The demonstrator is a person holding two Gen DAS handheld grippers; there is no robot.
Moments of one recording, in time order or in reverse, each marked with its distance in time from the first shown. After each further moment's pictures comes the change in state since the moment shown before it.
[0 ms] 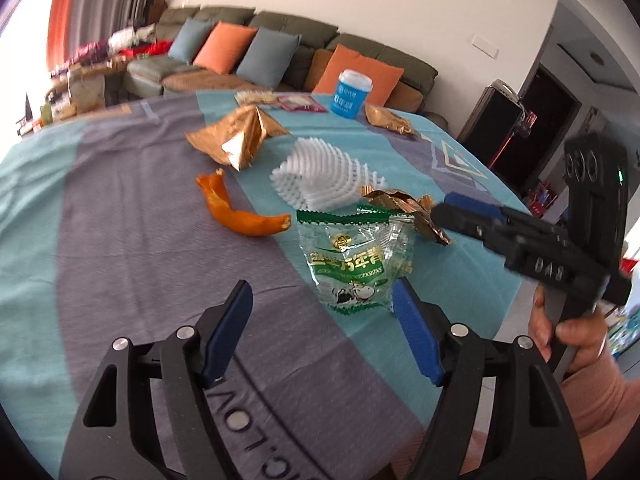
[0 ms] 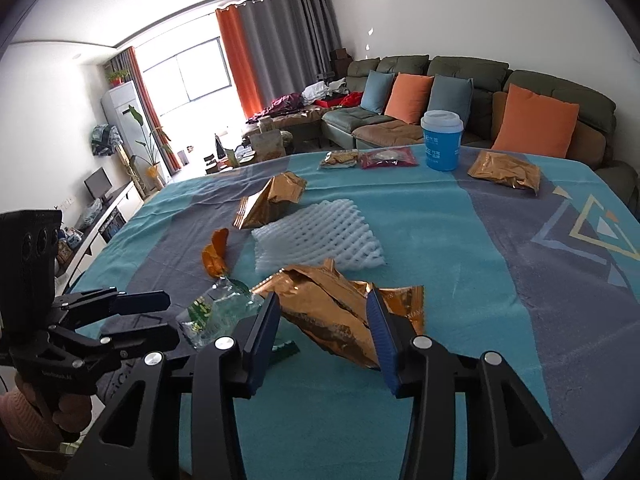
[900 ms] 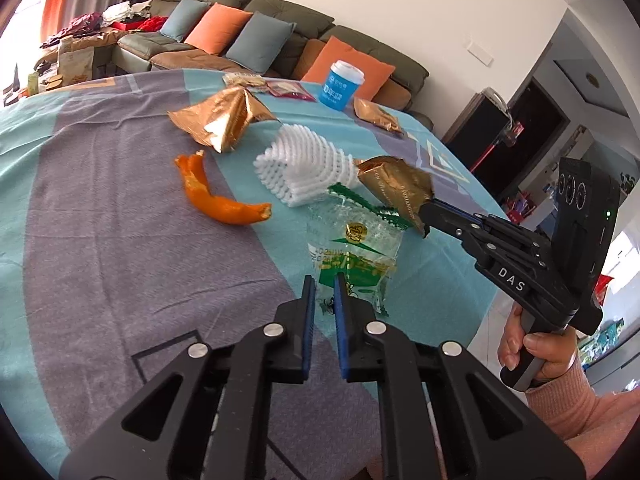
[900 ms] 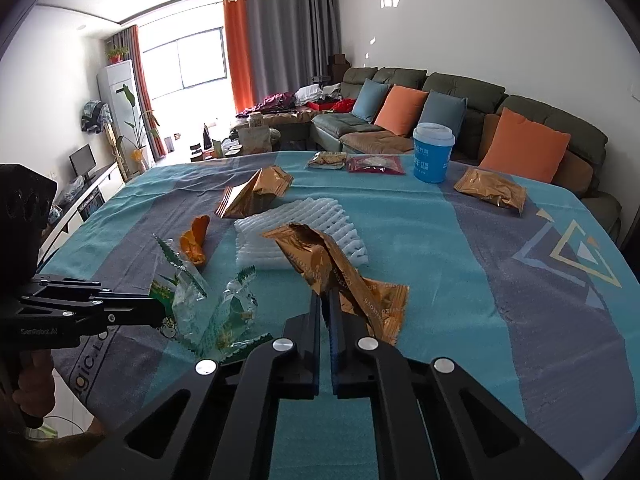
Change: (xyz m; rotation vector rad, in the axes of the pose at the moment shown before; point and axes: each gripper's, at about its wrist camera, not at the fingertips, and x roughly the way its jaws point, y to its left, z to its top) left arm 0.005 0.008 0.000 -0.060 0.022 -0.090; right arm -0.005 0.010 -0.002 -0.098 -0.027 -0.096
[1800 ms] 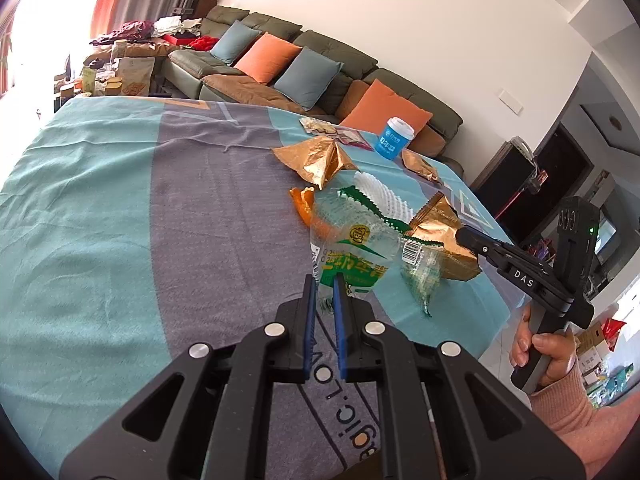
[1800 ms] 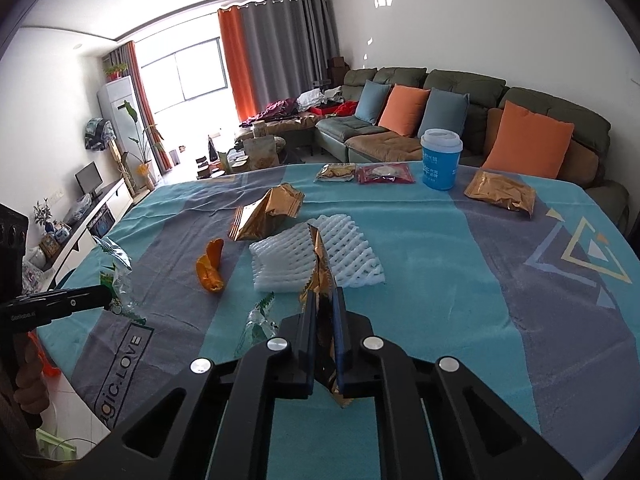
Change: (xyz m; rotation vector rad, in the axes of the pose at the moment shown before) left arm -0.088 0.049 -0.019 -0.104 -0.138 0.098; right arm -0.002 0.003 0.017 0.060 -0.008 0.042
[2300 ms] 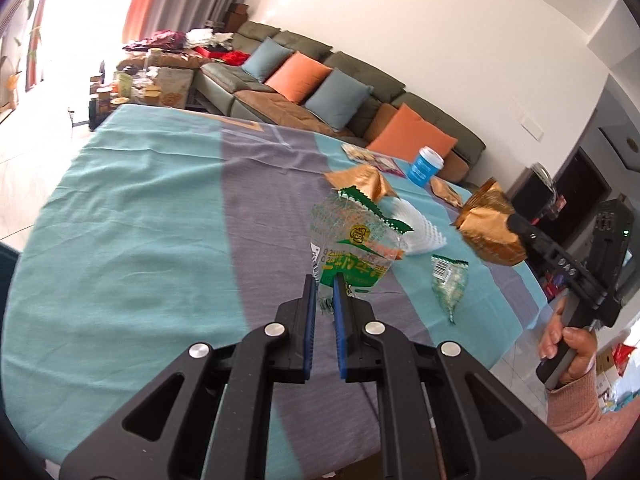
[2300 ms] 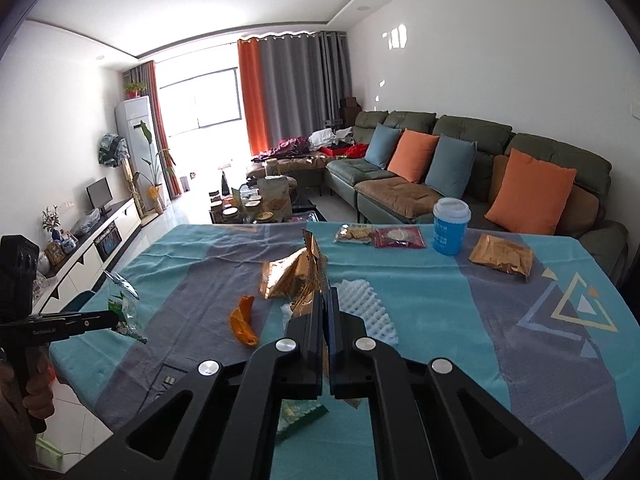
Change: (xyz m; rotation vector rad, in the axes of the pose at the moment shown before) left arm -0.052 0.031 -0.005 -0.060 -0.085 0.091; right arm -0.036 0.027 0.030 -0.061 -0.156 0.031
